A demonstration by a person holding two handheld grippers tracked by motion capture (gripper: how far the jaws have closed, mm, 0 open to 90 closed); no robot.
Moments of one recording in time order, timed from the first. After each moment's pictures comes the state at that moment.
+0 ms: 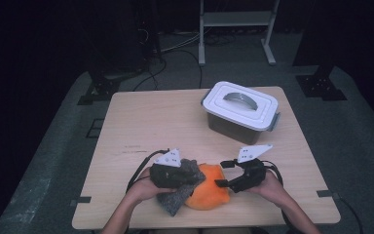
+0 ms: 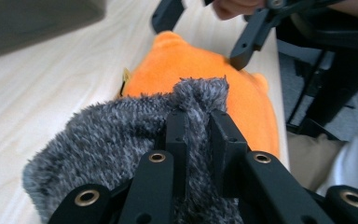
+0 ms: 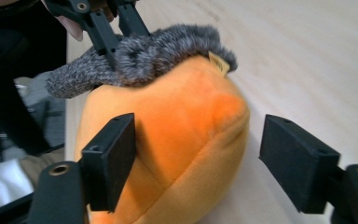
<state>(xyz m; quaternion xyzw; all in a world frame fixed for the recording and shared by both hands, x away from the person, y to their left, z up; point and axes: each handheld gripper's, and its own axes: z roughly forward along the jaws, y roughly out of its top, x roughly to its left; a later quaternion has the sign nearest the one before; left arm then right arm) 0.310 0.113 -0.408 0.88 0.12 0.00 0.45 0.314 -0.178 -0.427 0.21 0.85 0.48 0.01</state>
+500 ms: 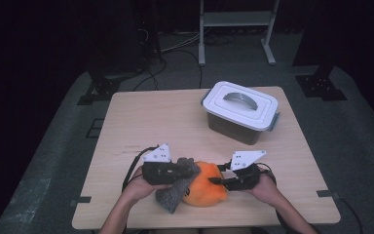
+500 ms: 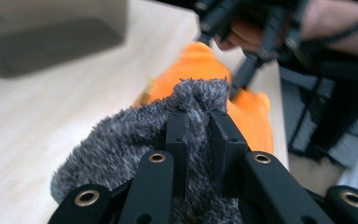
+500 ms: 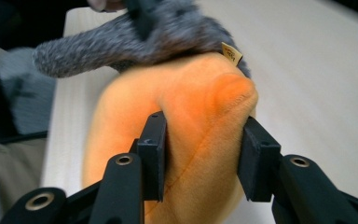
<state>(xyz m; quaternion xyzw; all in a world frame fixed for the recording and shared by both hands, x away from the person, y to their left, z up) 0.313 0.132 -0.392 0.85 0.15 0.03 0.51 0.301 -0.159 -0.418 0.12 0.86 0.49 0.09</state>
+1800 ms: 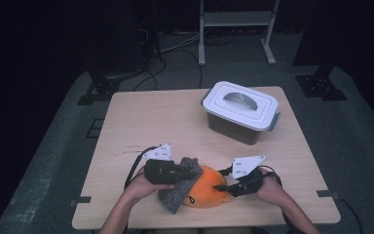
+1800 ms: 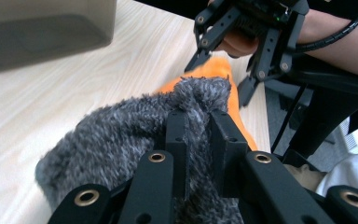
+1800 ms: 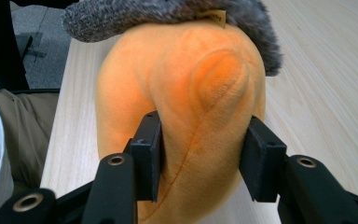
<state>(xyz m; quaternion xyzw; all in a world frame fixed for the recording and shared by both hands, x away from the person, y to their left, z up) 0.316 0.134 -0.409 0.84 0.16 -0.03 0.52 0.298 -0.168 -0.428 0.06 0.89 0.45 0.09</state>
